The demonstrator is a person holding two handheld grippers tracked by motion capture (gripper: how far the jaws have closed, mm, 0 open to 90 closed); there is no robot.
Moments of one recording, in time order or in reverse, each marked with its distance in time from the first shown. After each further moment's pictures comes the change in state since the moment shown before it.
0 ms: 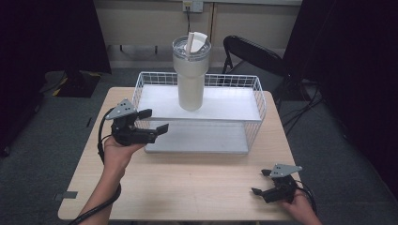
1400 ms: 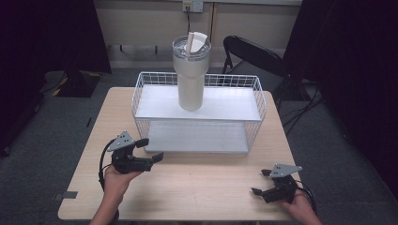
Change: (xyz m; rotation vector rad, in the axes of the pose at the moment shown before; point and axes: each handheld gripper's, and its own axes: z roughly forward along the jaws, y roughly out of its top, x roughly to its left) left arm 0.001 -0.101 0.000 0.056 -0.010 -0.077; right arm 0.000 0.000 0.000 0.000 0.000 0.000
